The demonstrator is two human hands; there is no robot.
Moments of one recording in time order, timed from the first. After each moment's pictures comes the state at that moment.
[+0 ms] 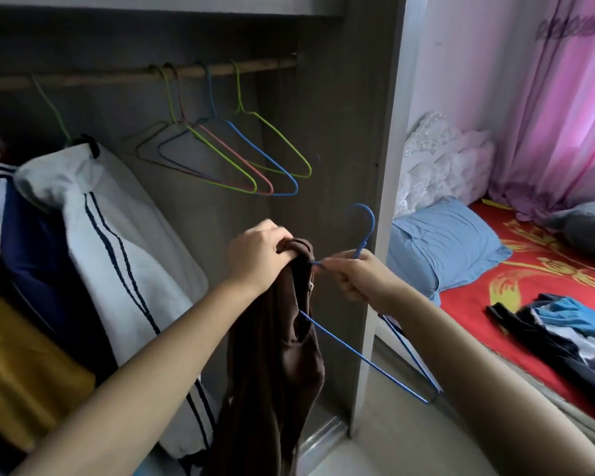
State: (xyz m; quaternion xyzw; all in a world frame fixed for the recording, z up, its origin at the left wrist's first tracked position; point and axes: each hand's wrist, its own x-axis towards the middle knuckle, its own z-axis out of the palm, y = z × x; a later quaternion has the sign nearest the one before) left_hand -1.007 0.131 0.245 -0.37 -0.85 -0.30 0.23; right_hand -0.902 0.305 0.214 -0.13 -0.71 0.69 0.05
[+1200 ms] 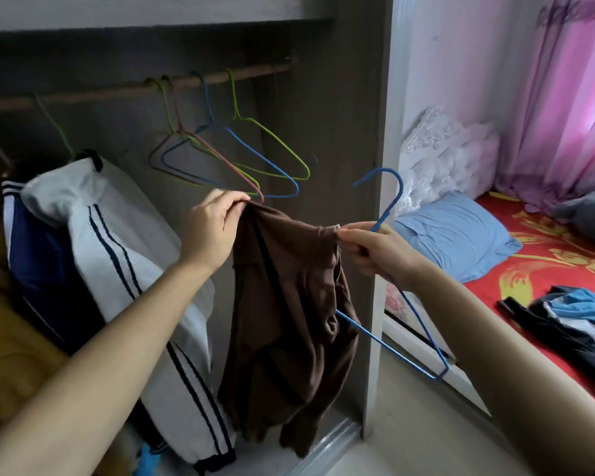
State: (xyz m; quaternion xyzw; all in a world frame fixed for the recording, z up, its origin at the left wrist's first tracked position) left_hand -1.047 0.089 0.289 -0.40 -0.78 -0.30 0.38; right_hand -0.882 0.327 0.261 0.01 -0.72 0.69 0.08
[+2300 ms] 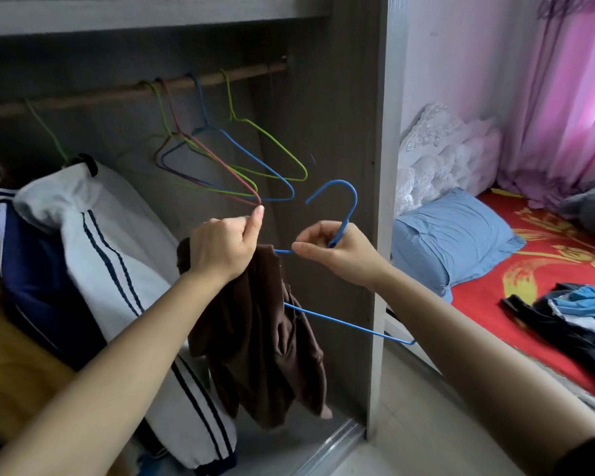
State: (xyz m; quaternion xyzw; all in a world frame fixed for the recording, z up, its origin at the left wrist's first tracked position) left_hand -1.031 0.107 0.277 -0.34 -0.83 -0.22 0.38; right_hand -0.917 0.299 0.251 0.03 -0.82 0.53 0.22
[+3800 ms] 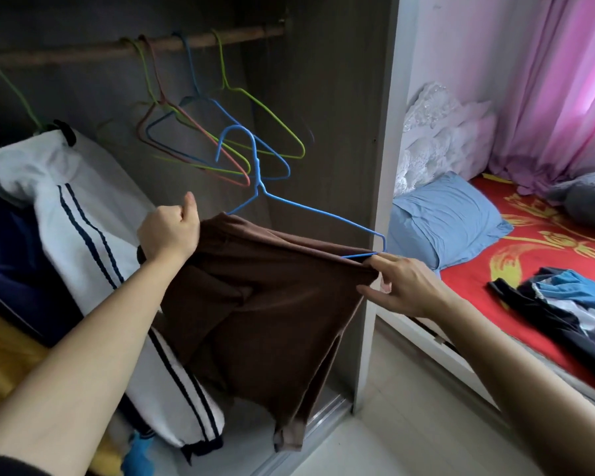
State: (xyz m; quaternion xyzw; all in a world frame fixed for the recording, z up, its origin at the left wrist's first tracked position) left_hand -1.099 0.063 0.245 -0.13 -0.90 -0.28 0.30; right_hand -0.862 0.379 0.162 0.05 -0.97 0.12 0.21
